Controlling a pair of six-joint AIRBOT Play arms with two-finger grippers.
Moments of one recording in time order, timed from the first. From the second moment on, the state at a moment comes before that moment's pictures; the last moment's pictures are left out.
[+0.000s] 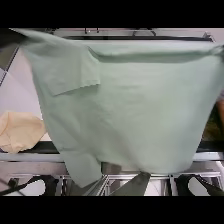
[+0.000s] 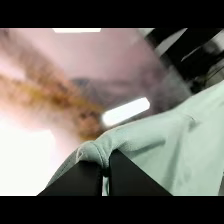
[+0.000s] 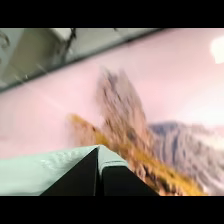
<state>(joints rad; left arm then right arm) 0.31 -1.40 1.71 0.51 -1.45 -1.13 -0.46 -1.04 1.18 -0.55 0.99 1.14</state>
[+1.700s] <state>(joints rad) 0.35 -2.06 1.73 0.64 -1.51 -1.21 -0.55 -1.76 1.23 -0.55 1.30 0.90</state>
